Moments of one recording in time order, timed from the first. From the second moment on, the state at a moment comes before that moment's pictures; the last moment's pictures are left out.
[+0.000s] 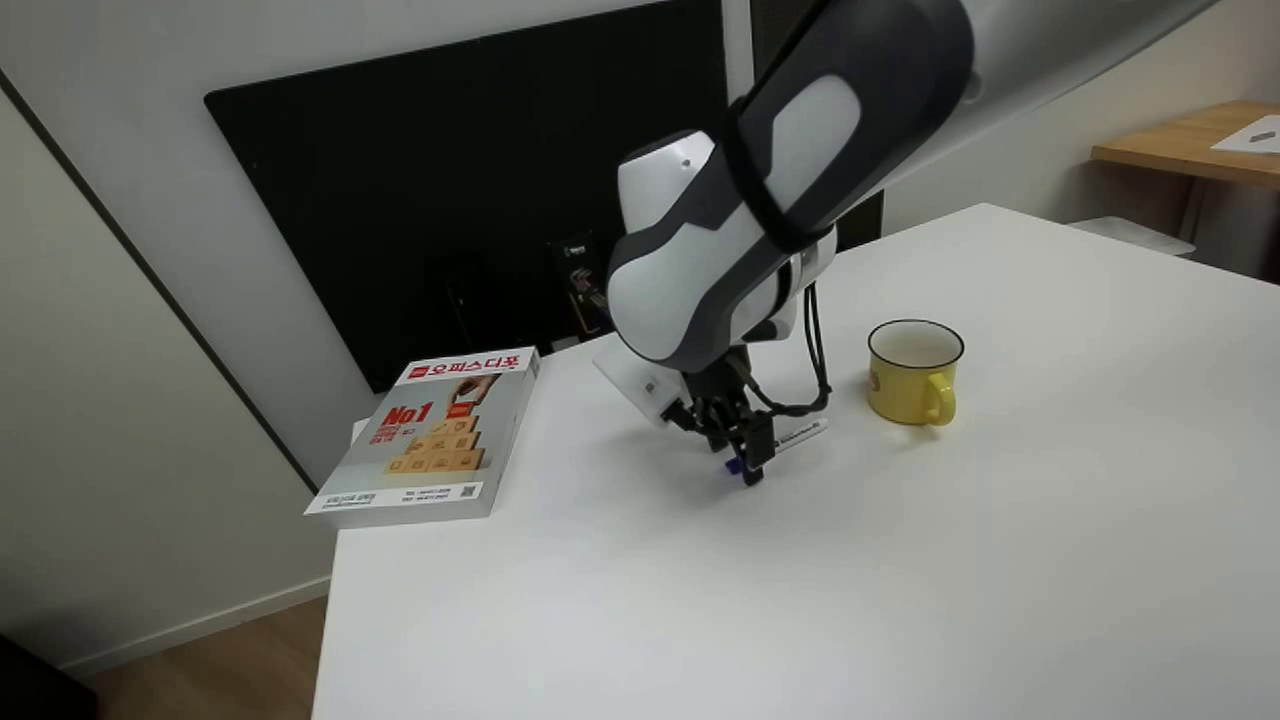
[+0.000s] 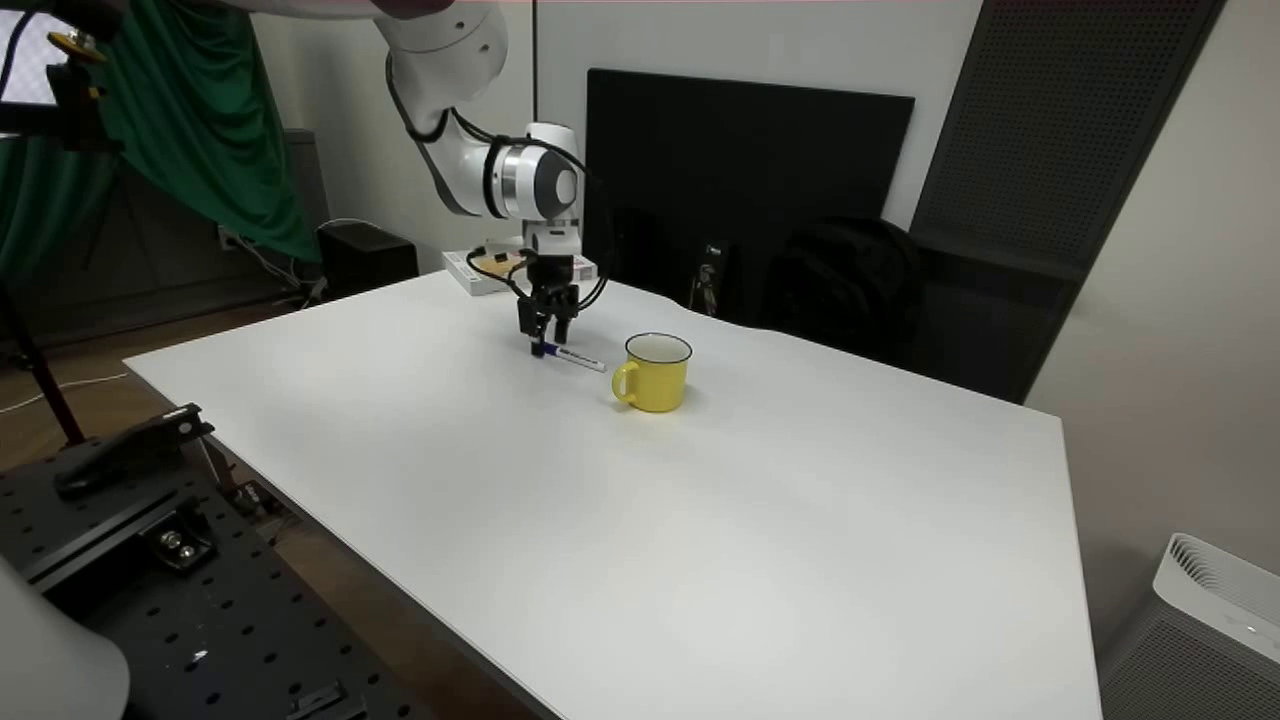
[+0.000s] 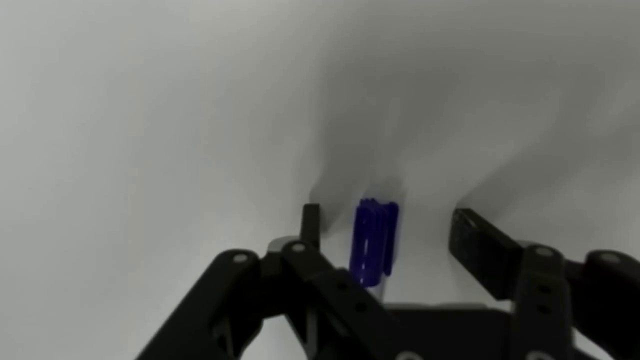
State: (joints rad) arm 0.37 1.19 -0.02 -1.15 -0.02 2.26 1.81
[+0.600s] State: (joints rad) arm 0.36 1.19 -0.02 -1.12 0.01 2.24 1.81
